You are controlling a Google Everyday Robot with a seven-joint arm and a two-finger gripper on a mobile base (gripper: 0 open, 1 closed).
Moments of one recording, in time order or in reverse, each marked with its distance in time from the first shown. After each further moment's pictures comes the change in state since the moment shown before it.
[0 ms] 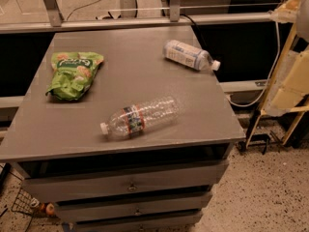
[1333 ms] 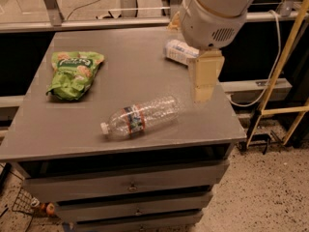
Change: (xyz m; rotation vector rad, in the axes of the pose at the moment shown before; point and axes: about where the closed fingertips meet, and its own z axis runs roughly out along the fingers) arm -0.123 0.003 0.085 -0.157 -0.062 -0.472
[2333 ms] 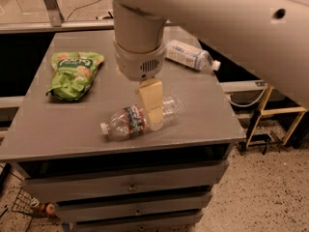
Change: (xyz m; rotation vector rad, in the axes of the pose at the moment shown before) arm -0.084 0.006 0.092 -0.220 0.044 -0.215
